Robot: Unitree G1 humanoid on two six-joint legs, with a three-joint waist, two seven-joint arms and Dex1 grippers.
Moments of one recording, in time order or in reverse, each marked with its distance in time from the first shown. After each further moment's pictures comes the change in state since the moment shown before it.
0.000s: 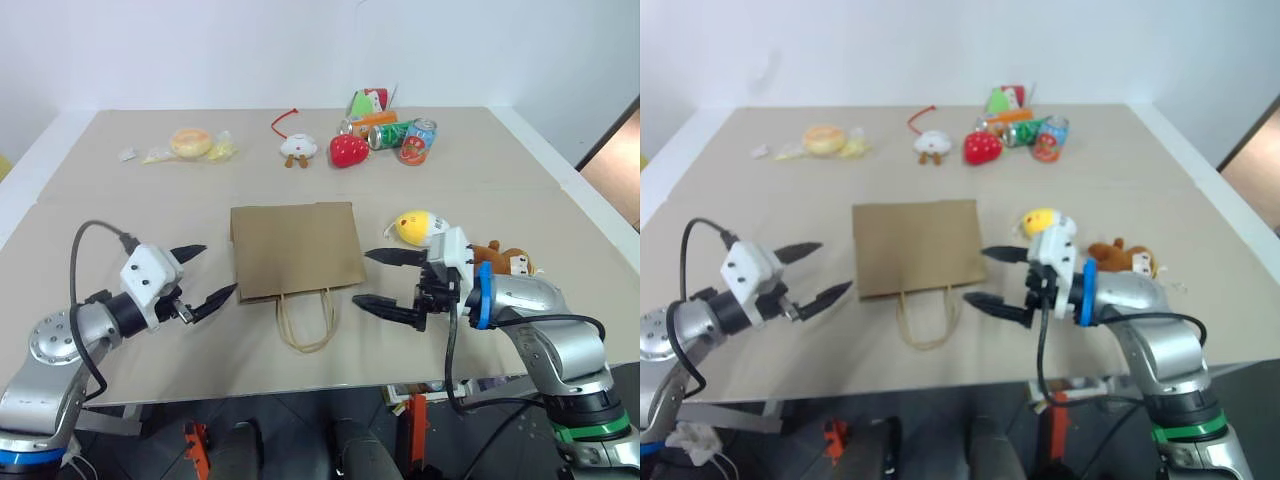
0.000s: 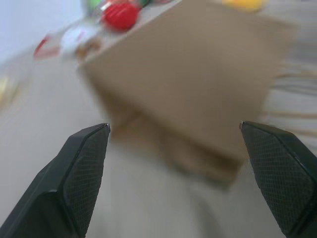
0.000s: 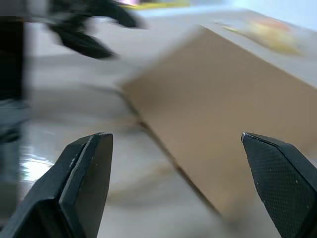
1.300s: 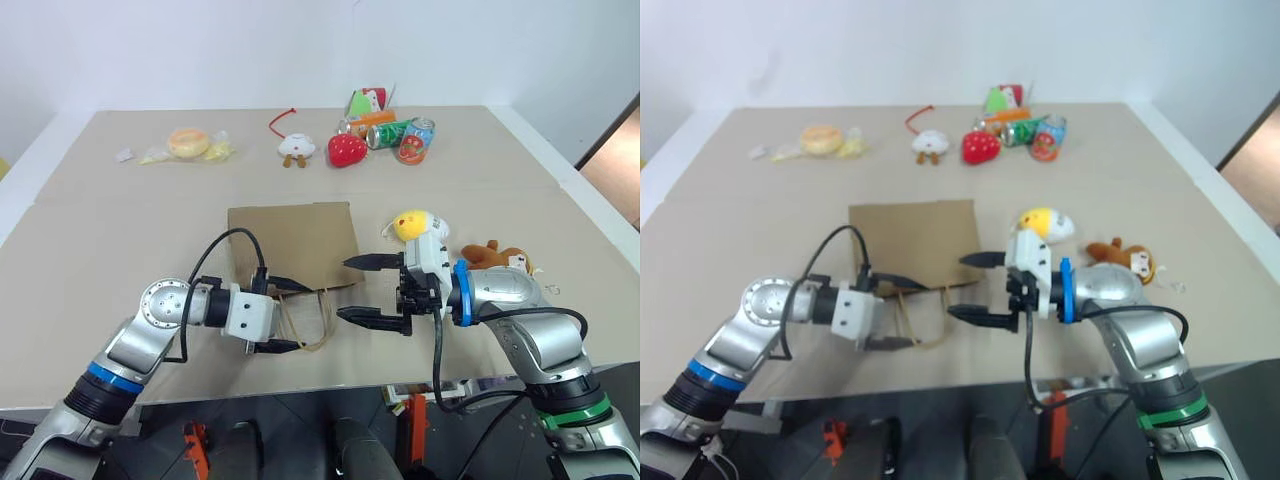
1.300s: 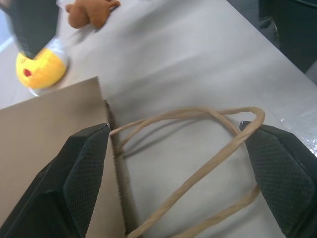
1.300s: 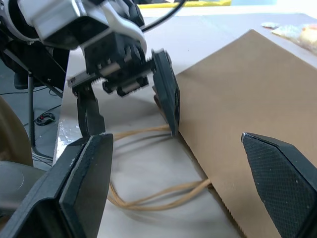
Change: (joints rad) left arm -0.370 -0.119 -0.469 0.347 0.269 -0.498 -0.344; right arm -0.040 0.014 0.063 0.035 -0.038 -0.032 0.007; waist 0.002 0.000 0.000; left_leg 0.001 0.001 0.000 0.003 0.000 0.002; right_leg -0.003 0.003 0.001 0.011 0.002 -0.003
